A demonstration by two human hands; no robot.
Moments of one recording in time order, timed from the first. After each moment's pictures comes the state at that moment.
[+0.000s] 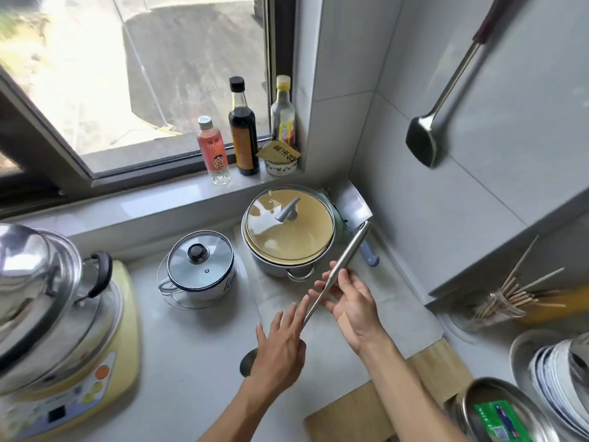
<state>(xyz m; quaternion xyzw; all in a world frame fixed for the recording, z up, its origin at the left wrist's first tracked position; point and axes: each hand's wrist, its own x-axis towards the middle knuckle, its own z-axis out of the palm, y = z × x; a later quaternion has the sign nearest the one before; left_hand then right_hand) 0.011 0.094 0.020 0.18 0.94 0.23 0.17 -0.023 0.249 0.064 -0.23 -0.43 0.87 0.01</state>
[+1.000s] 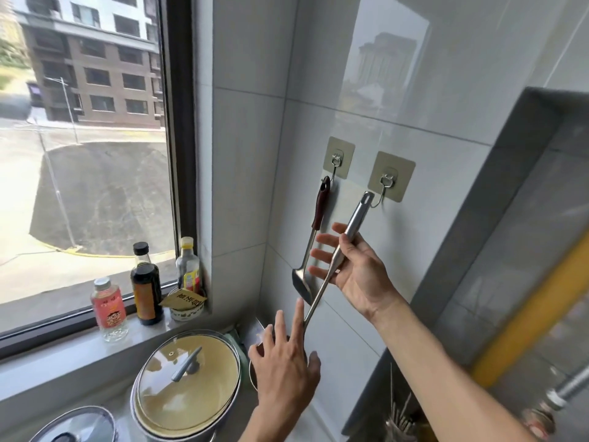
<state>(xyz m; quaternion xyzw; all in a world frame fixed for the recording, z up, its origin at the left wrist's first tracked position) -0.088 0.295 0.210 0.21 0.93 0.28 -0.10 -0.104 0.427 0.362 0.01 -0.54 0.84 0.12</state>
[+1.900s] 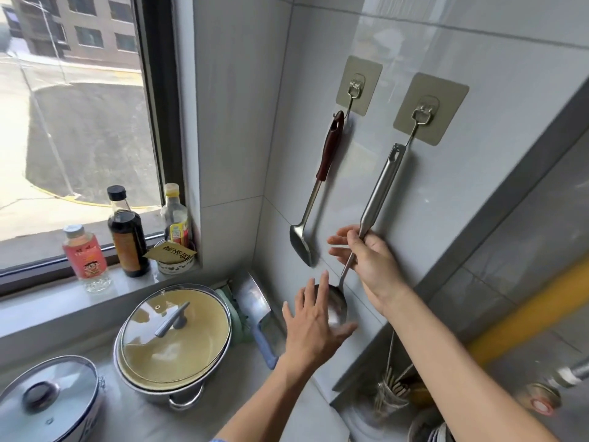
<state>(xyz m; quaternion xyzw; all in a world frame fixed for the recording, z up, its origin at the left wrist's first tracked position) -0.111 0.370 0.153 0.25 0.88 0.41 0.03 -0.108 0.454 0.295 -0.15 -0.68 0.69 0.18</state>
